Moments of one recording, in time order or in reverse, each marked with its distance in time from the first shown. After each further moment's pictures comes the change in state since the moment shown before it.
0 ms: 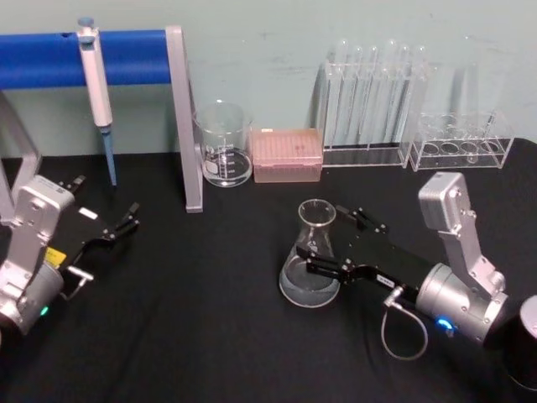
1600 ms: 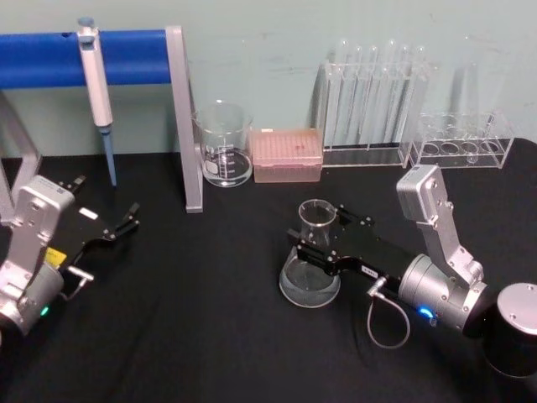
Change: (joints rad) left arm 0.000 0.000 0.000 0.000 0.000 0.000 0.000; right arm 0.060 -0.064 -0.012 0.080 -0.046 0.000 0.006
